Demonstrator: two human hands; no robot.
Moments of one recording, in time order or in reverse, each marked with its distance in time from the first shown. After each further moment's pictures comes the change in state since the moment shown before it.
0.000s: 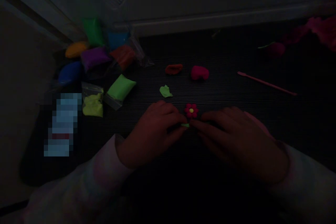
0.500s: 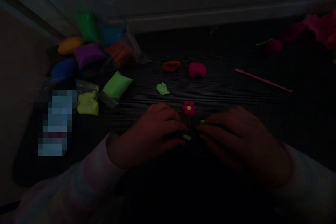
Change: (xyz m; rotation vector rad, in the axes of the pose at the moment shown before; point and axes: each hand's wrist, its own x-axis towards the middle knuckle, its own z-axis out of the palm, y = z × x) left_hand -0.005 -0.003 -0.006 -0.091 -0.184 0.106; right_hand -0.006 -0.003 -0.005 0.092 0.117 -0.007
